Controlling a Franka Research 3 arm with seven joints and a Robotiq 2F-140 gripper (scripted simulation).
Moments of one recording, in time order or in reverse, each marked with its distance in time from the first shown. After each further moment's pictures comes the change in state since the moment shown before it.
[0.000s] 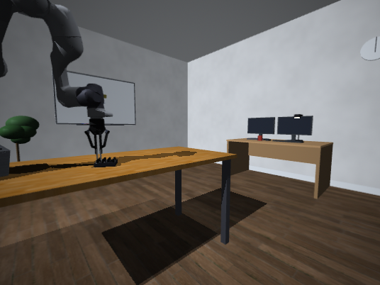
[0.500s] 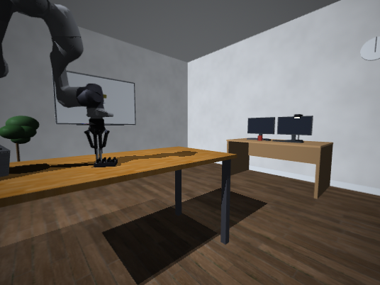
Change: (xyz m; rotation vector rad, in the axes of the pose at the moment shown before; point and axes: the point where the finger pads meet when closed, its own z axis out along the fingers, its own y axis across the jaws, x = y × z) arm 0.000 0.000 0.000 0.005 0.001 -0.222
